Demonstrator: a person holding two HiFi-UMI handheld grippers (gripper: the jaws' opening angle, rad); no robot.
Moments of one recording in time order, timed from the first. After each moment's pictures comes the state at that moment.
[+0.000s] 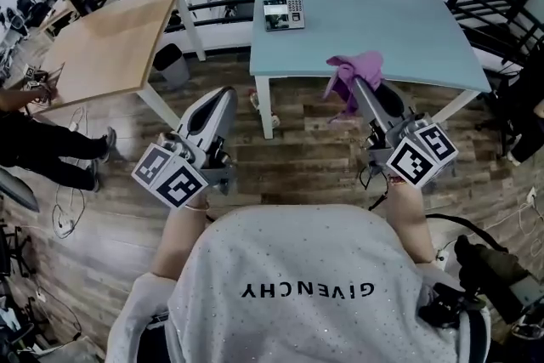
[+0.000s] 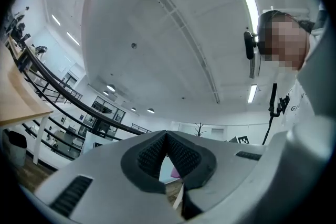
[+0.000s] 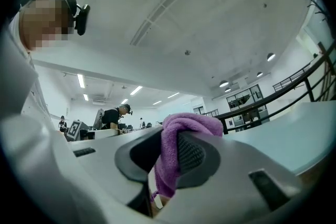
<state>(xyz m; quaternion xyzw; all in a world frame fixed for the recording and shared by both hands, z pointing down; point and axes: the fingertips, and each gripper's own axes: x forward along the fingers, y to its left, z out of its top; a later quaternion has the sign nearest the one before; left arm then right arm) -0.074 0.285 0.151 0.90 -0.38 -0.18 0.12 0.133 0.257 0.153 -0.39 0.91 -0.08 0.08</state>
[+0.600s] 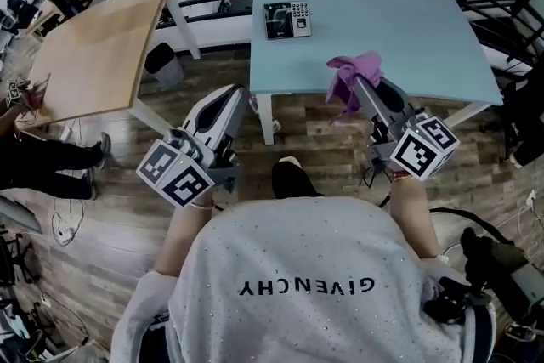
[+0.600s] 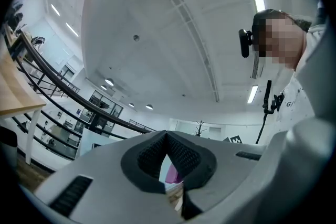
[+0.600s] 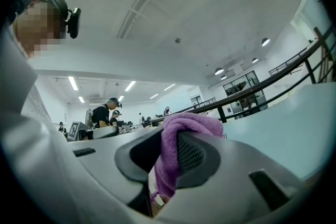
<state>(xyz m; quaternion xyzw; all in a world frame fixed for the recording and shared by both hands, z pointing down) -0.070 0.166 0.173 0.91 -0.36 -0.17 0.14 0.124 0.130 0.193 -0.39 0.91 -0.14 0.05</state>
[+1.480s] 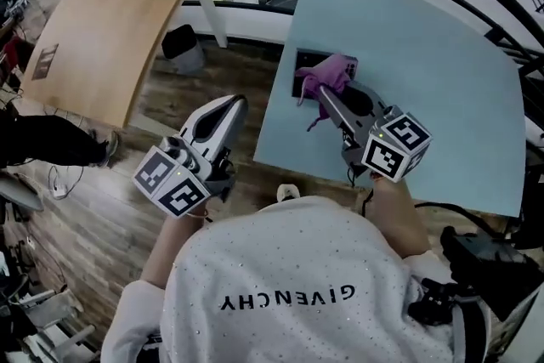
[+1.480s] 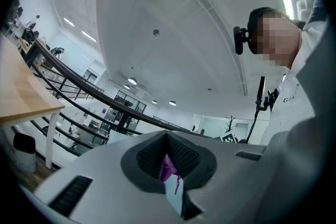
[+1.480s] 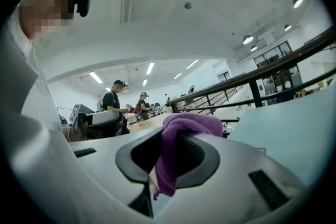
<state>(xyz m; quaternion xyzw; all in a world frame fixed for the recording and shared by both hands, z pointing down) -0.090 -0.033 0.213 0.86 -0.46 -0.14 0.17 0.021 -0.105 0.262 -0.21 0.96 -0.17 -0.04</state>
